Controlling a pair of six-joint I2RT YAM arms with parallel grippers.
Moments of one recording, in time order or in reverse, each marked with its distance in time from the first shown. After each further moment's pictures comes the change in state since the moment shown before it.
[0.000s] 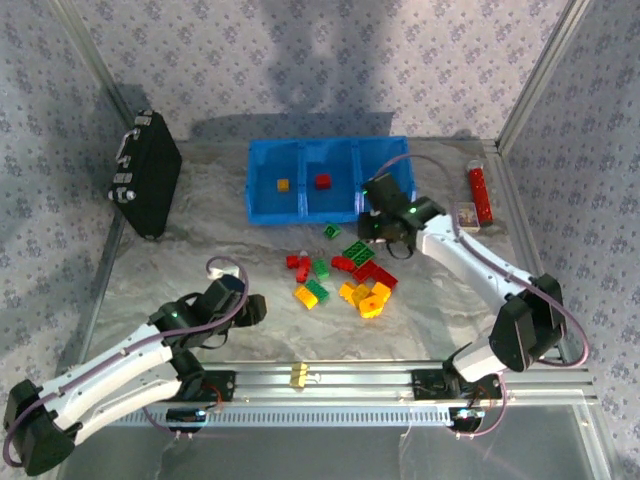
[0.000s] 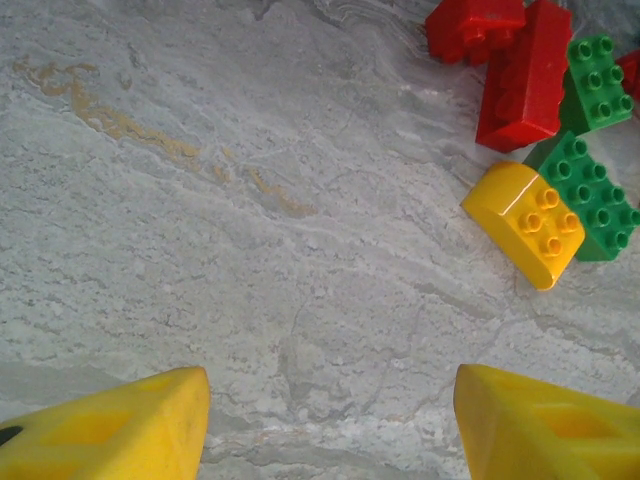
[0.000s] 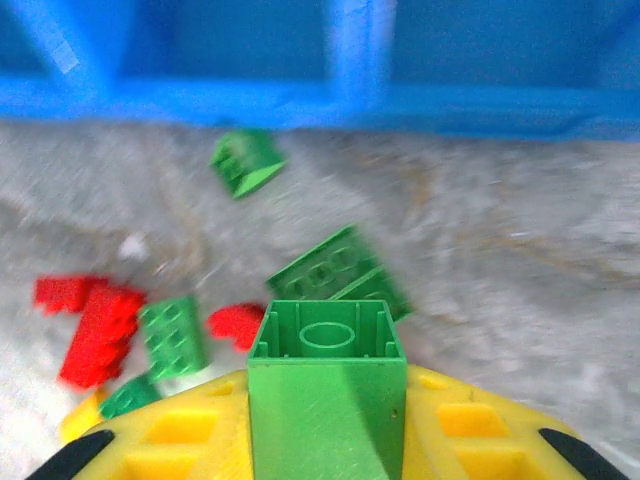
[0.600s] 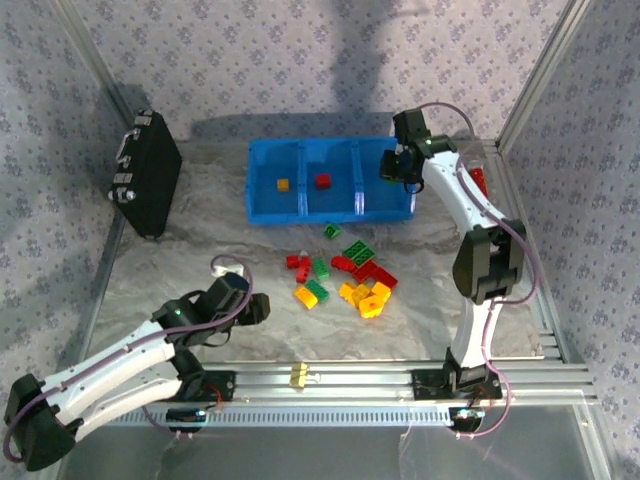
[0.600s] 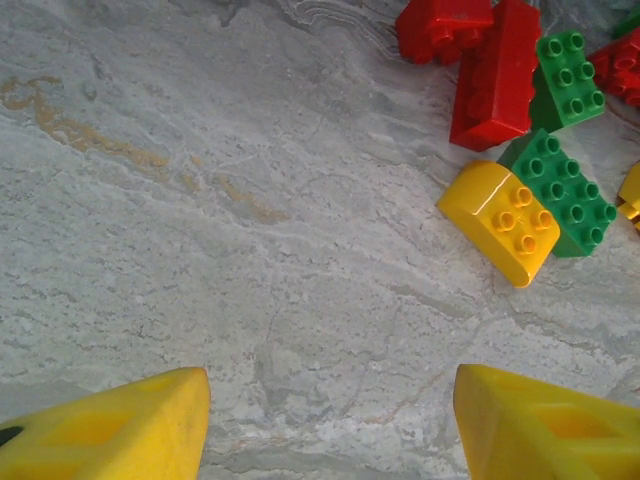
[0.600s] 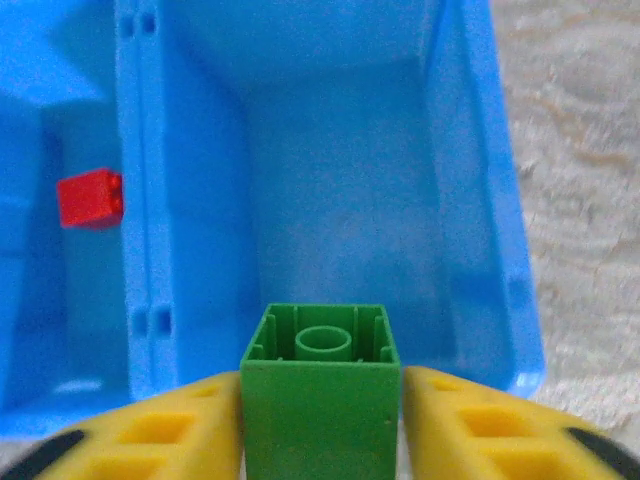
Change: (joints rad) left arm -0.013 0.028 0.023 0.025 0.011 0.012; right arm -0.286 0.488 0.618 -0.096 -0.078 -0.110
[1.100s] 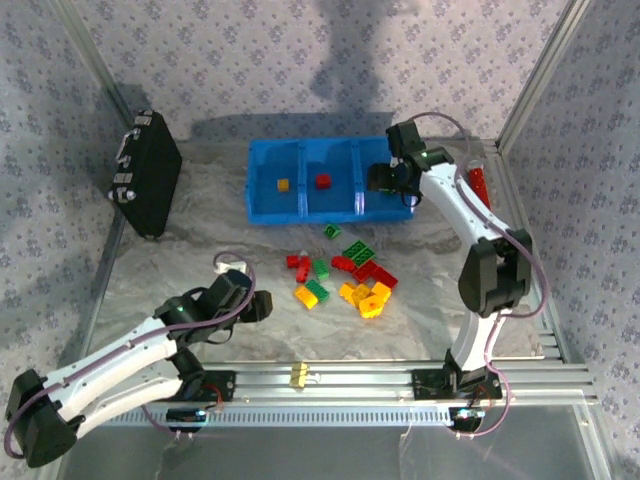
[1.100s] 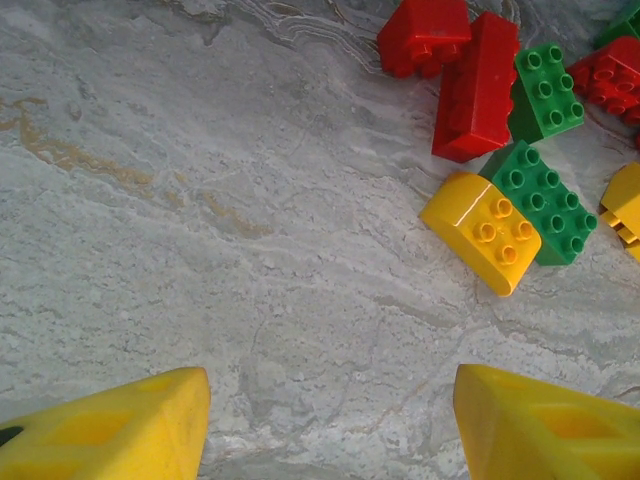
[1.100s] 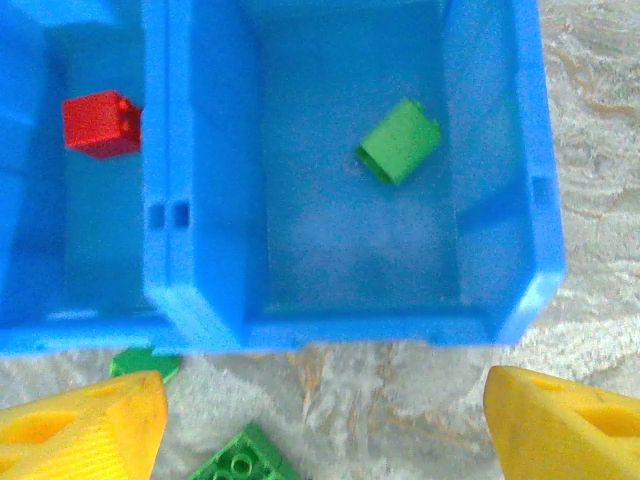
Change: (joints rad) left arm -0.005 0.042 0.022 0.023 0.001 0.008; right arm 0.069 -0.183 -0.237 0.042 0.035 -0.009
